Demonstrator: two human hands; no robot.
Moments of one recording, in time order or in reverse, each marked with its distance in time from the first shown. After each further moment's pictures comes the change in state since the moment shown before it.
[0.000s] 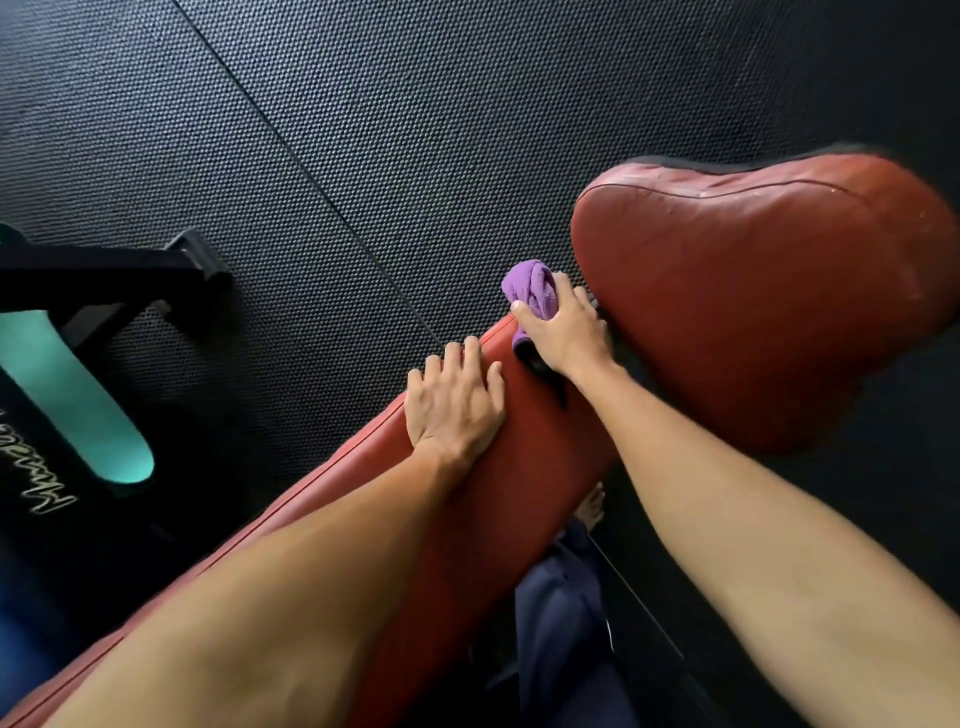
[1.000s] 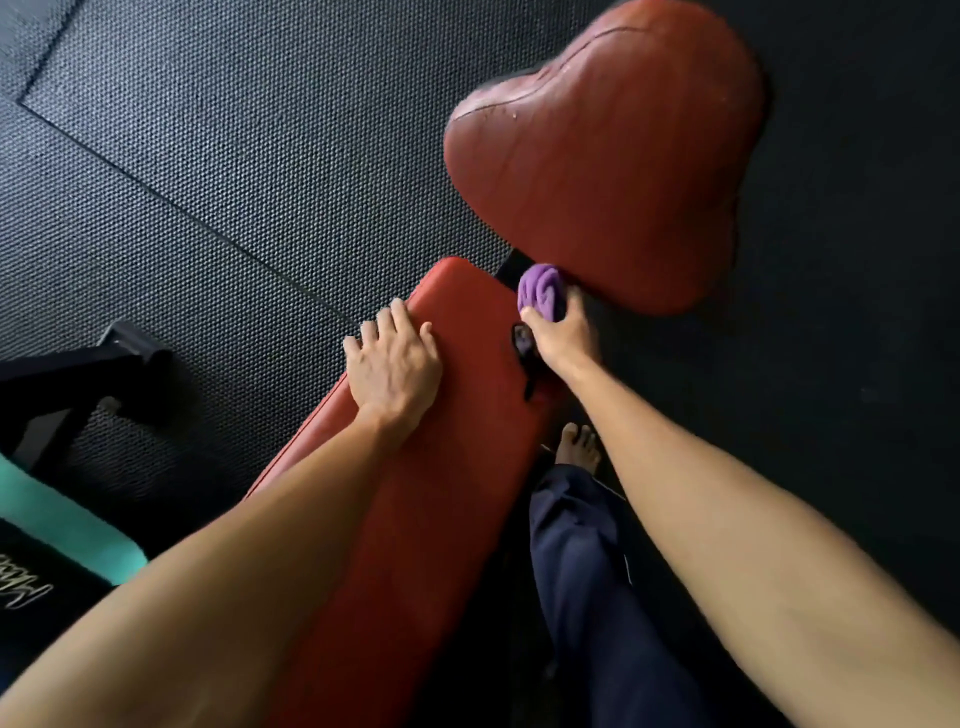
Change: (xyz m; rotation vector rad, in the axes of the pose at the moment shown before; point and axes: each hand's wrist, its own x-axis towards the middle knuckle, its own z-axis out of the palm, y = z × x) left_hand -0.008 -0.007 0.007 0.055 0.077 0.182; right_hand -0.104 0.079 0.012 0.579 0.246 0.434
